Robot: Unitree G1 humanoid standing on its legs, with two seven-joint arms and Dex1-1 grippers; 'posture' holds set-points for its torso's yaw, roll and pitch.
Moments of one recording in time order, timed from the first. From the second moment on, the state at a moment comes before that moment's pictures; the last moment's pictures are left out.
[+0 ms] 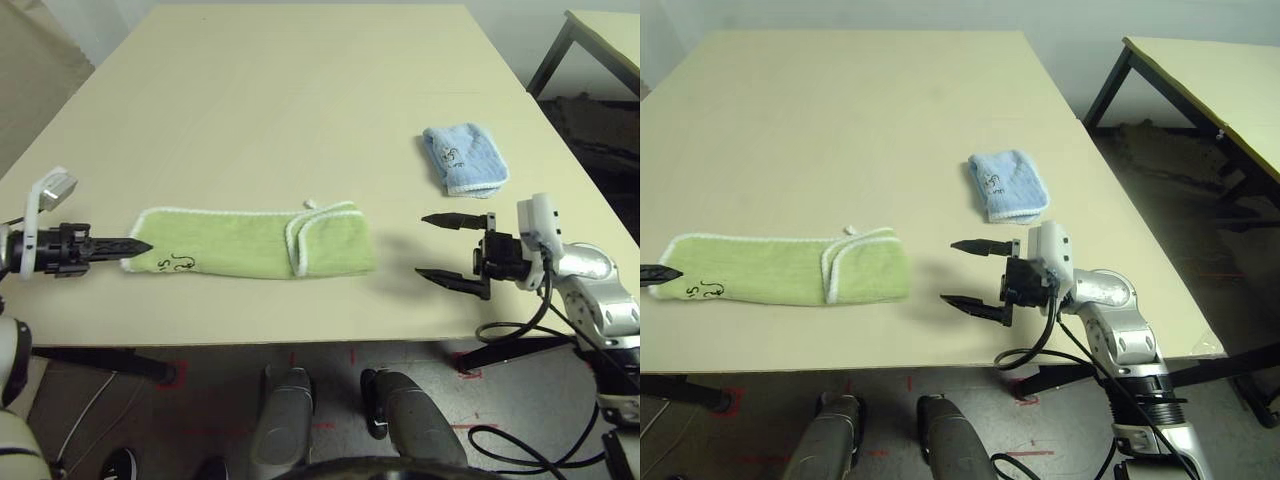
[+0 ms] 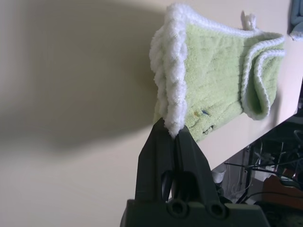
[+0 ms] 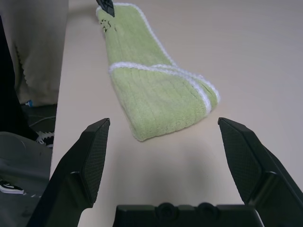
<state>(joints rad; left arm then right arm) -0.82 1.20 -0.29 1.06 -0.36 0.97 -1.61 -0.25 -0.61 -0.02 0.01 0.47 0.03 1.29</state>
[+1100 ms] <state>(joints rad) -0.90 0.76 -0.18 0.27 -0.76 1.47 -1.34 -0.19 -0.59 -0.02 -0.03 0.47 0.04 1.24</state>
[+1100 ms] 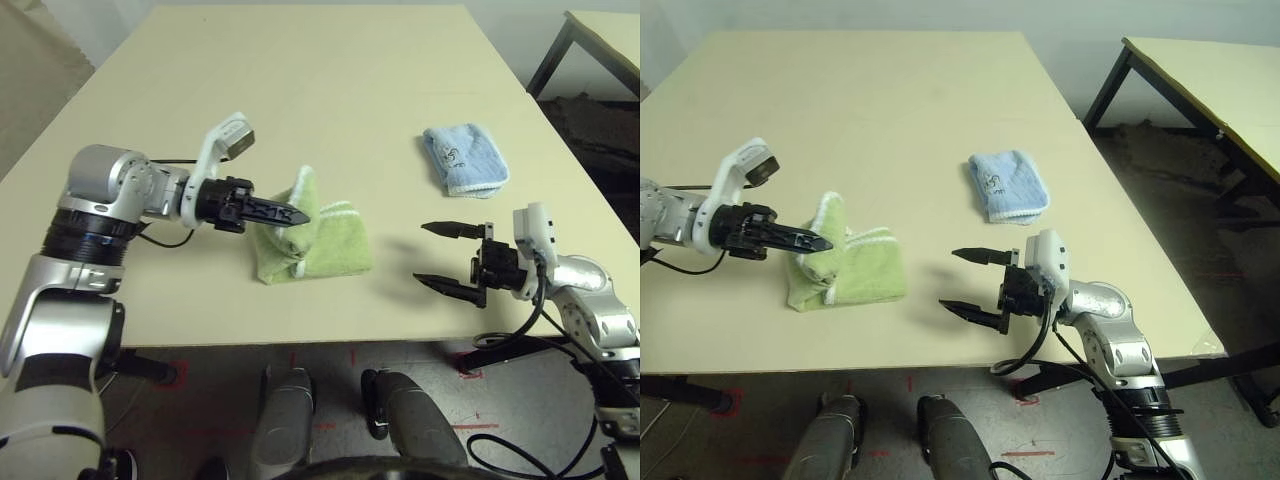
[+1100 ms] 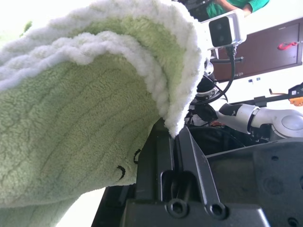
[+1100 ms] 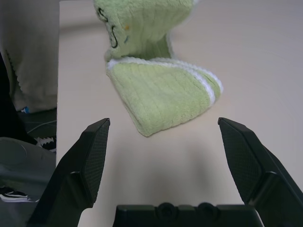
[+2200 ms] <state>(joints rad) -0.94 0.51 -0.09 0.36 -0.75 1.33 -1.14 -0.16 -0.59 -0.02 -0.05 0.47 0.05 1.22</state>
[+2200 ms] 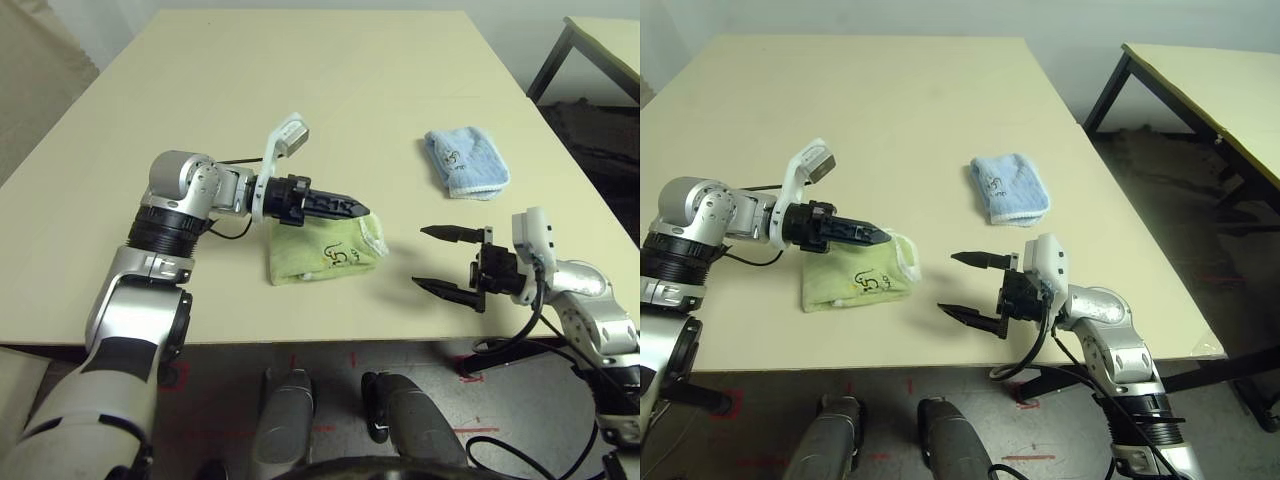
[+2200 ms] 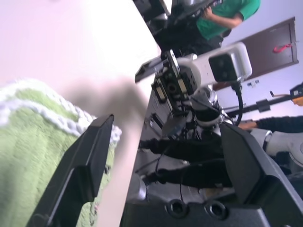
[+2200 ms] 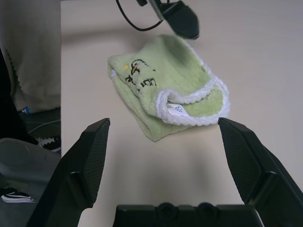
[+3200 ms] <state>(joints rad) -0.33 0.76 0.04 0.02 -0.46 0.22 -1.34 -0.50 -0.42 0.27 -0.09 0.41 0.42 1.05</state>
